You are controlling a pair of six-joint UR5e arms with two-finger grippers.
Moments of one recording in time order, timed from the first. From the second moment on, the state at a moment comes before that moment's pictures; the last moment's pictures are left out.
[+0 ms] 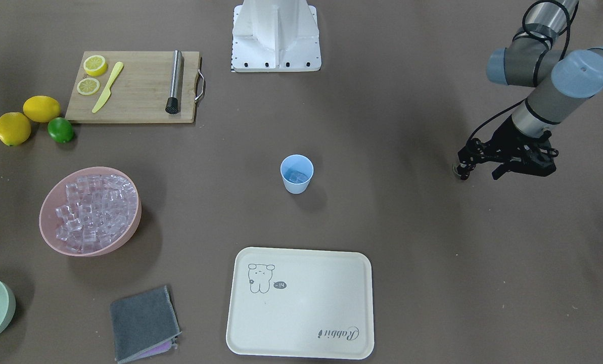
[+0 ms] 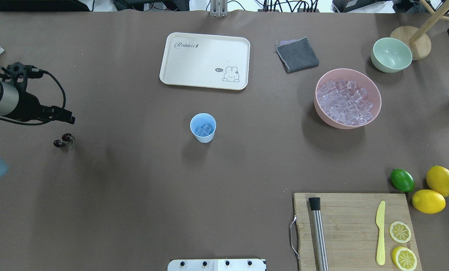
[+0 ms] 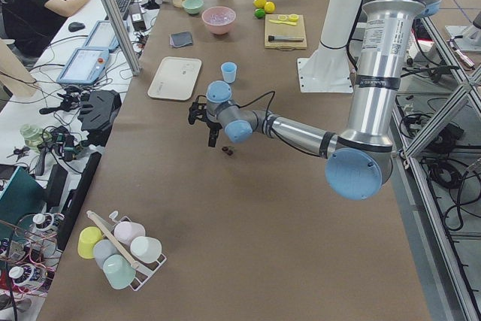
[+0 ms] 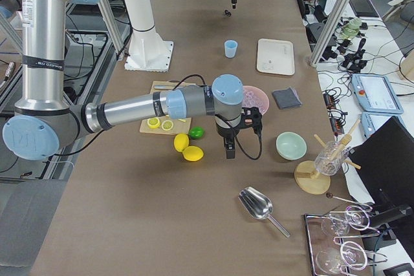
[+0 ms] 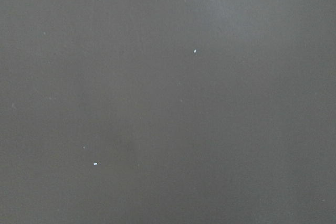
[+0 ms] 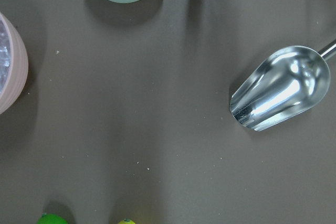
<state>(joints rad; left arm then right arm) -0.90 -1.65 -1.66 -2.24 -2.13 -0.88 1.52 -1.68 1.91 -1.64 2.36 0.04</state>
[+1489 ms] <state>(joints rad) -0.78 -1.58 -1.64 -2.33 -2.01 -0.84 1.53 -1.72 1.92 -1.64 2.36 0.03</state>
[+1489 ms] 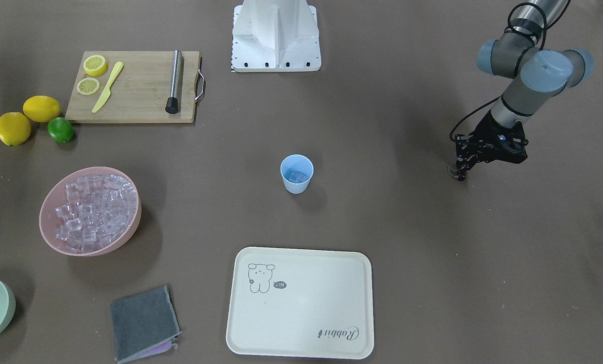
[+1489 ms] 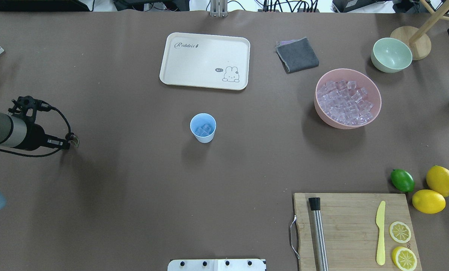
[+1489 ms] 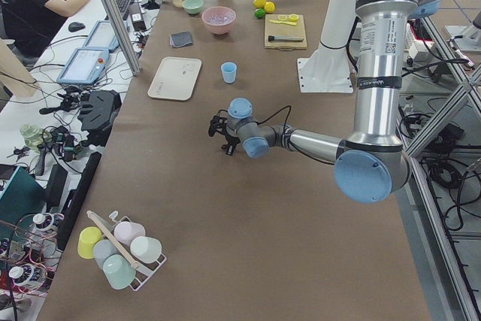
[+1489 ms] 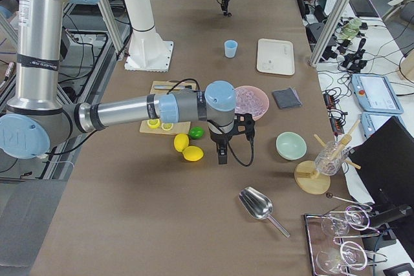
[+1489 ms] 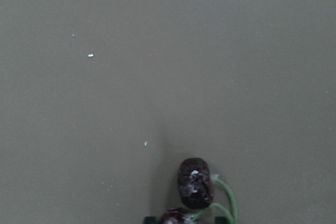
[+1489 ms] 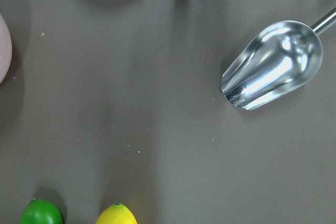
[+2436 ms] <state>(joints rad) -0.76 -2.07 -1.68 -1.95 -2.08 -1.11 1.54 -1.73 1.93 -1.64 2.36 0.03</state>
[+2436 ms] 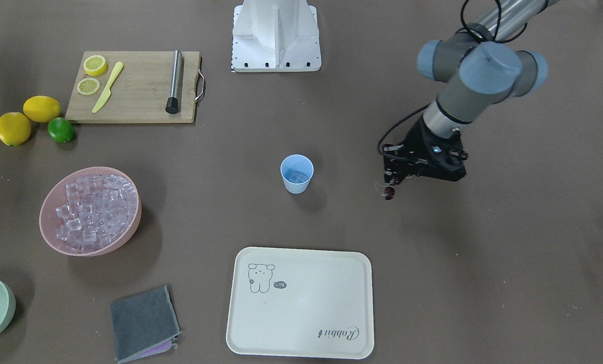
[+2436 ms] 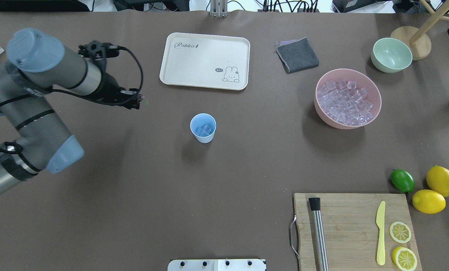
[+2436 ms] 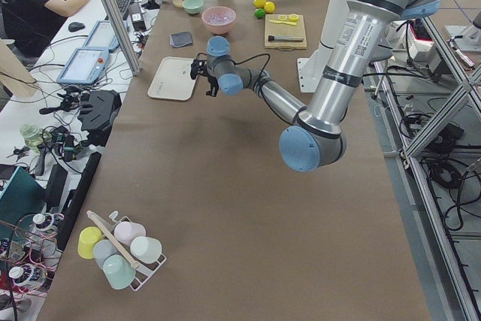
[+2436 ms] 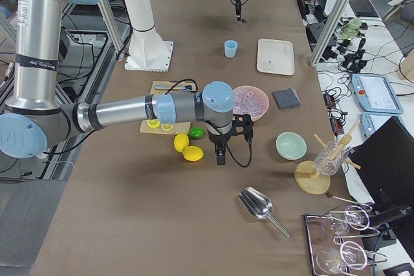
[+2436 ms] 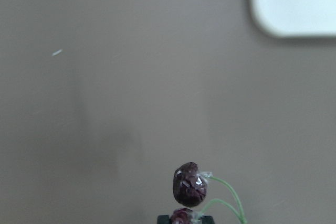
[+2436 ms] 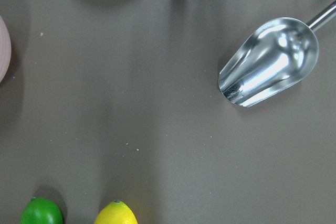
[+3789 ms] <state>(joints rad) -0.62 -2.20 -1.74 -1.84 -1.92 -1.34 1.55 -1.72 1.93 -1.64 2.36 0.03</state>
